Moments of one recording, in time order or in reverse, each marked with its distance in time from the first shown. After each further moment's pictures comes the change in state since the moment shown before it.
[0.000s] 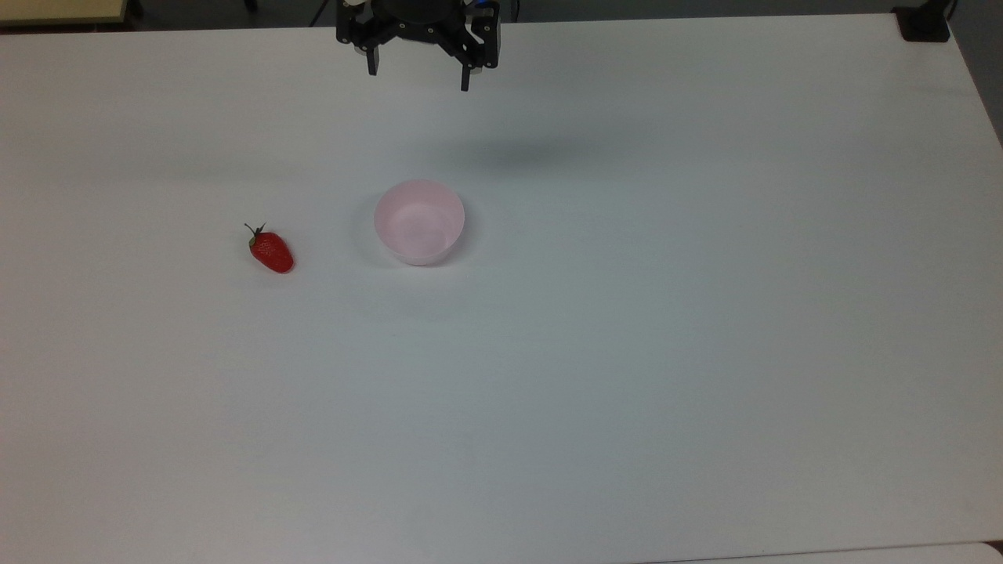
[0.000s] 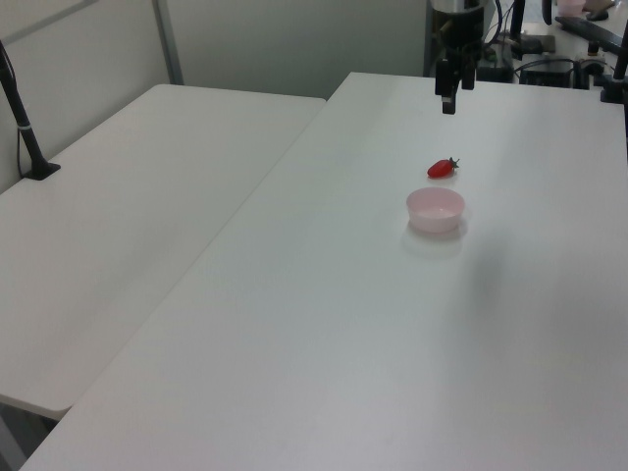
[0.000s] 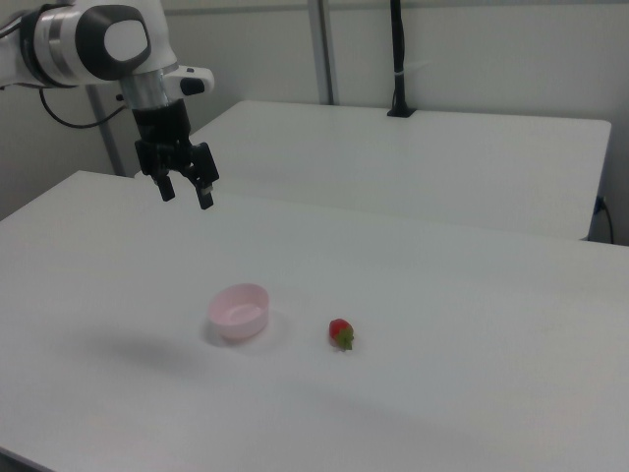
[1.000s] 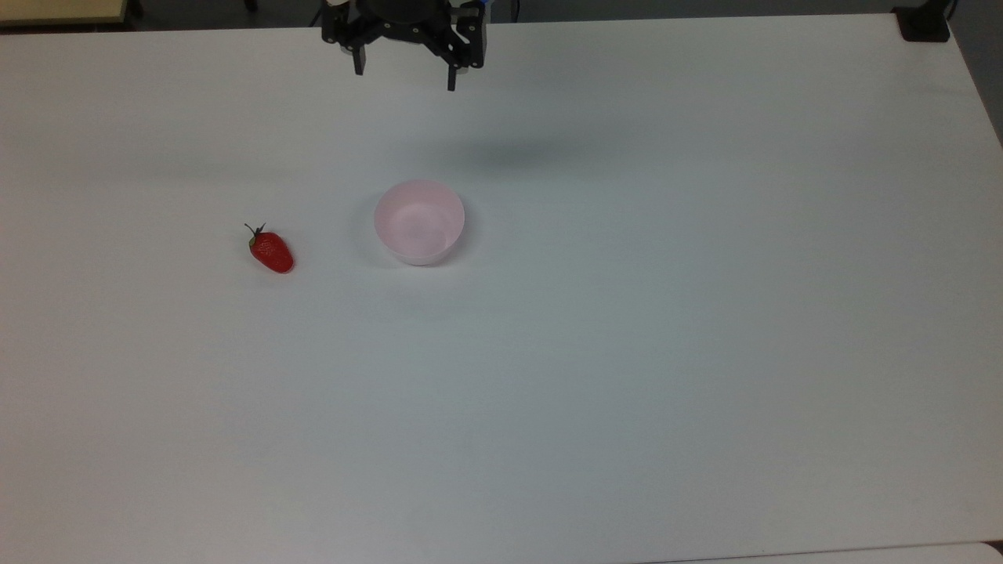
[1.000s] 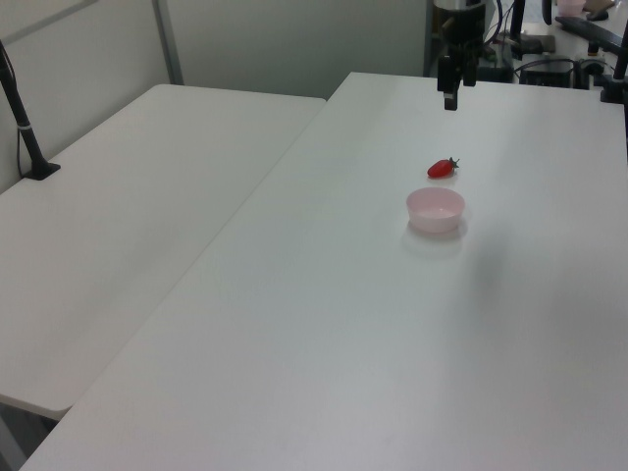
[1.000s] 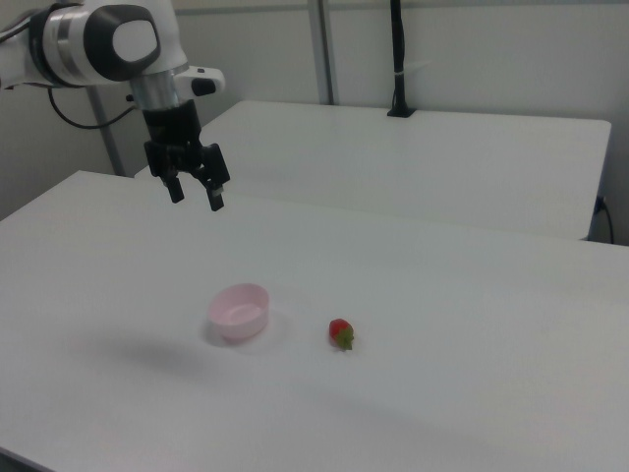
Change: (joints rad) arm -0.021 0.000 -0.013 0.001 0.000 0.000 -0.042
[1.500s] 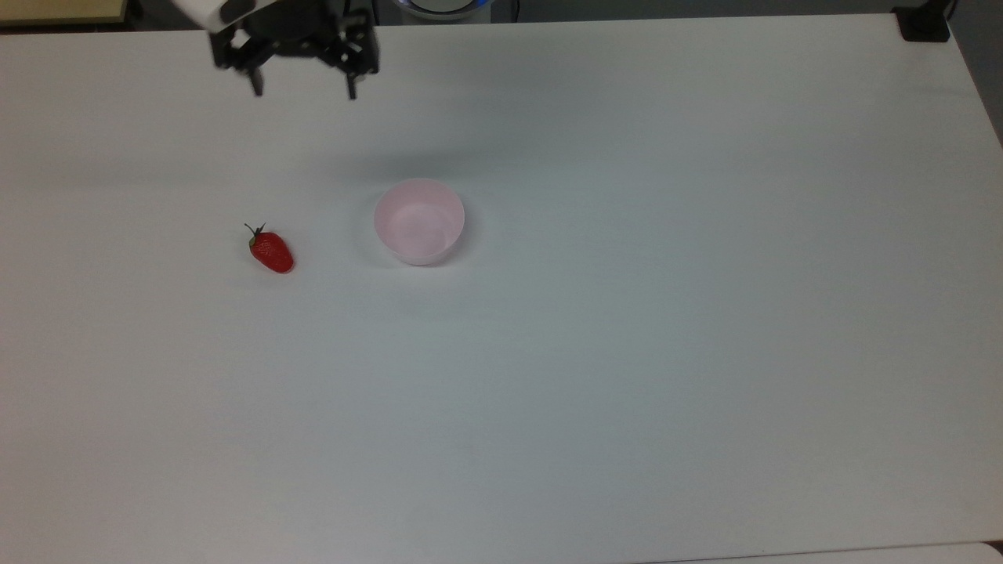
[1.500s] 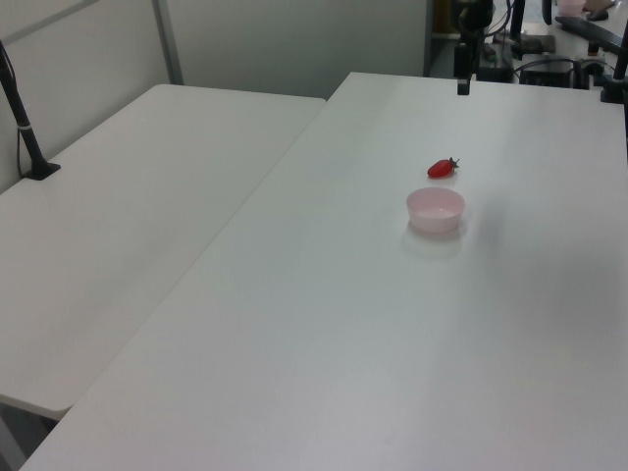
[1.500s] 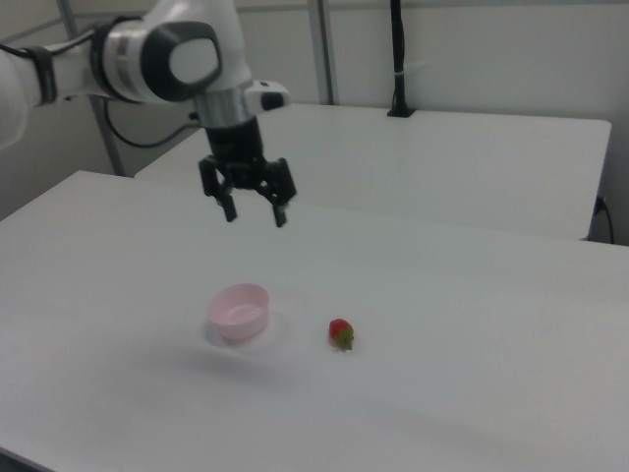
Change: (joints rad) arm -0.176 0.043 -0.005 -0.004 0.000 0.078 -0.337
